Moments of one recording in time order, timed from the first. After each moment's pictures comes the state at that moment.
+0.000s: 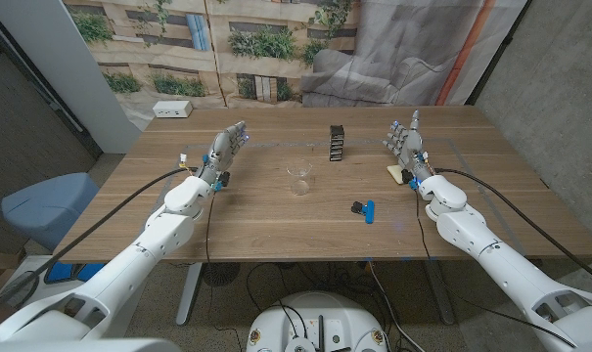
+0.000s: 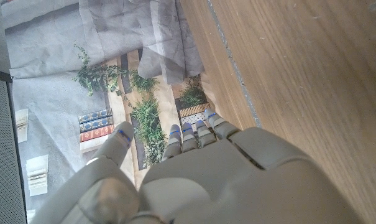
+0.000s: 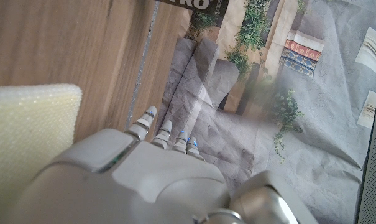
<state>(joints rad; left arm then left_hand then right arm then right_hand) 0.86 0.56 0.37 -1.33 -0.61 -0.31 -0.05 0.12 0.11 0.75 -0.07 0.18 0.08 0.02 0.18 0.17 0.03 -0.03 0.20 0.17 -0.02 -0.03 0.17 0.16 0.09 -0.04 0.19 0.16 -0.84 -0.51 -0.37 -1.30 0.65 0.29 0.03 -0.03 0.07 -0.27 0.19 0.33 -0.14 -0.05 0.22 0.34 -0.13 -0.10 0.22 0.42 -0.12 -0.03 0.25 0.55 0.04 0.10 0.25 0.20</state>
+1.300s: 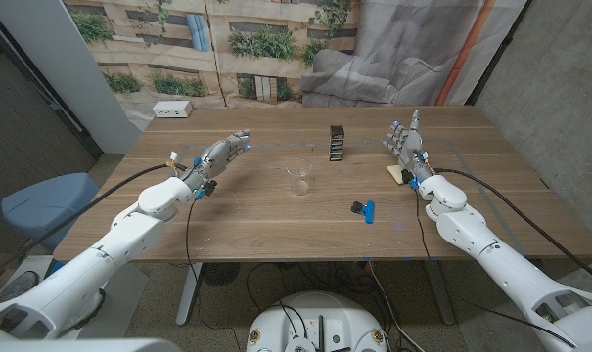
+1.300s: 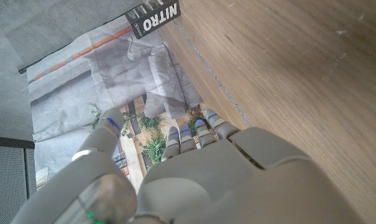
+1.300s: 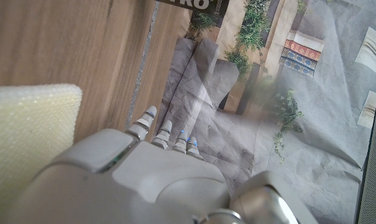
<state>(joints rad) 0.95 0.78 0.36 -1.49 -0.57 -0.27 -0.19 0.24 0.03 0.75 -0.19 0.19 0.04 -0.05 0.19 0.17 0.02 -0.09 0.19 0.18 -0.02 -0.03 0.17 0.17 0.07 -0.04 0.18 0.16 -0.84 -0.51 -0.37 -1.30 0.65 0.29 0.03 -0.03 0.07 -0.27 0.19 0.33 -0.14 -0.05 0.22 0.34 -0.13 -0.10 0.22 0.41 -0.12 -0.03 0.25 0.55 0.04 0.10 0.25 0.20</state>
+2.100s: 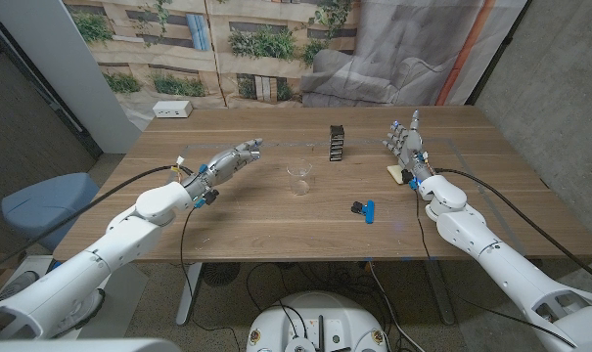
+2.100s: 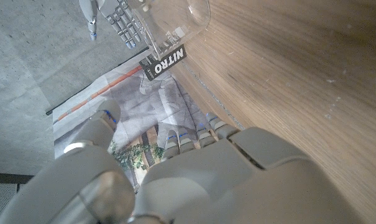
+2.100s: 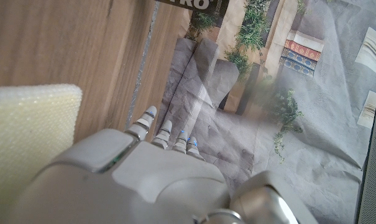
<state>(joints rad) 0.94 0.81 0.41 -1.49 -0.51 -0.34 -0.30 0.36 -0.03 0.78 -0.19 0.19 -0.04 -0.05 0.19 0.17 -0.06 -0.10 0.18 0.18 -0.09 -0.04 0.17 0.17 -0.03 -0.03 0.17 0.16 -0.84 -0.51 -0.37 -1.30 0.65 0.29 0.03 -0.03 0.07 -0.27 0.19 0.33 -0.14 -0.05 0.22 0.34 -0.13 -0.10 0.22 0.41 -0.12 -0.03 0.25 0.55 0.04 0.10 0.25 0.20</state>
